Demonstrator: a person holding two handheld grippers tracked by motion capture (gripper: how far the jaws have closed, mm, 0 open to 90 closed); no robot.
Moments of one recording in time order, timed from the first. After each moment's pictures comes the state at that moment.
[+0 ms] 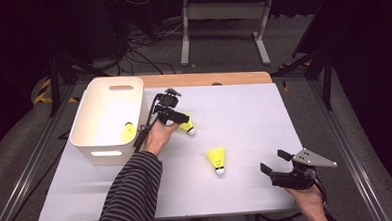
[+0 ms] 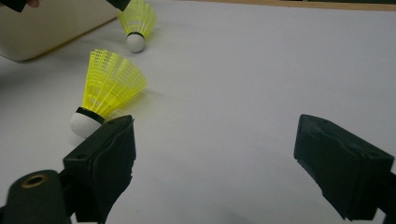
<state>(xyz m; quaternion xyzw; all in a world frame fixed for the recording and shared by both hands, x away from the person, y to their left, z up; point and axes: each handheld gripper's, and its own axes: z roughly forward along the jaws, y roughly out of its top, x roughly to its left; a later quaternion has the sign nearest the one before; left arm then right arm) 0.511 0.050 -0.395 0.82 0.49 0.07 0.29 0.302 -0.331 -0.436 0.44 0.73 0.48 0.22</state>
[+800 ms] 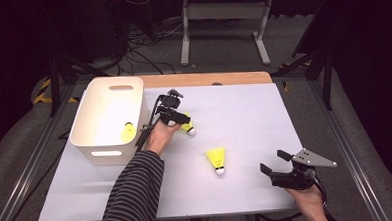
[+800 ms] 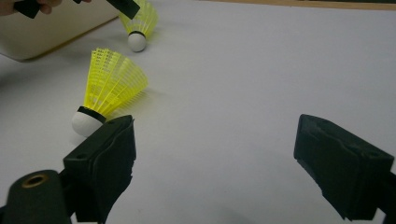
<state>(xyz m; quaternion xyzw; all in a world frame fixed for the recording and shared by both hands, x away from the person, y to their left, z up) 0.517 0.044 -0.406 0.82 0.49 0.06 0.28 0.302 -0.331 -0.436 0.44 0.73 0.48 0.22</state>
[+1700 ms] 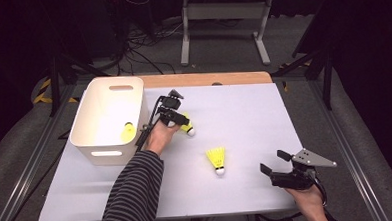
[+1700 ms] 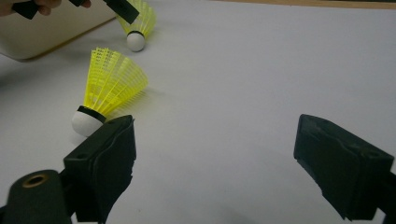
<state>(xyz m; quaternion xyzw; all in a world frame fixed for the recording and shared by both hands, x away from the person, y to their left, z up) 0.518 0.044 -0.408 0.83 0.48 0.04 0.27 0.302 -0.331 -0.436 0.44 0.73 0.48 0.22</state>
